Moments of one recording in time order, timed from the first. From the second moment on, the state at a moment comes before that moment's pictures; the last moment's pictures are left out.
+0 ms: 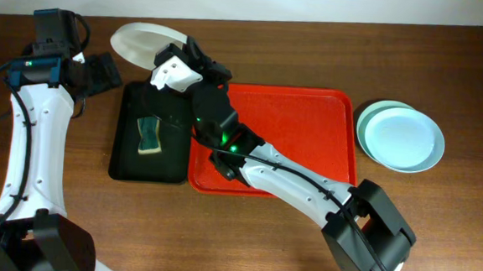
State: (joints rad) left arm 0.15 1.71 1.66 -0.98 -0.14 -0.26; right arm 0.84 1.95 1.41 0.62 0.57 -0.71
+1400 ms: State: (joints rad) left arm 0.15 1.71 1.66 -0.98 -0.14 -0.26; right arm -0.09 1.95 1.42 -0.53 -0.57 0.56
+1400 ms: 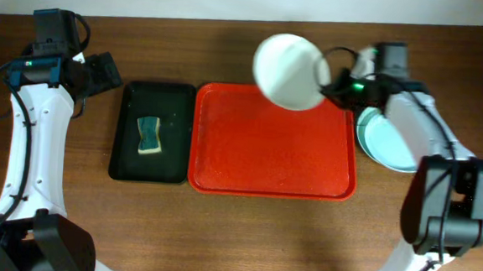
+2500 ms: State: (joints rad) left arm 0.15 1.71 1.66 -0.98 -0.14 -0.26; right arm -0.52 1.76 1.40 -0.99 0.12 0.38
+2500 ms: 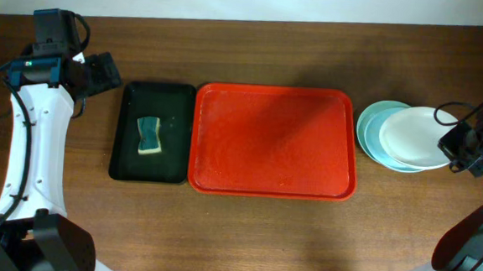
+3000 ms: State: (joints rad) left arm 0.15 1.71 1.66 -0.98 -0.14 -0.26; right arm -0.45 1.83 1.39 -0.98 0.12 0.38
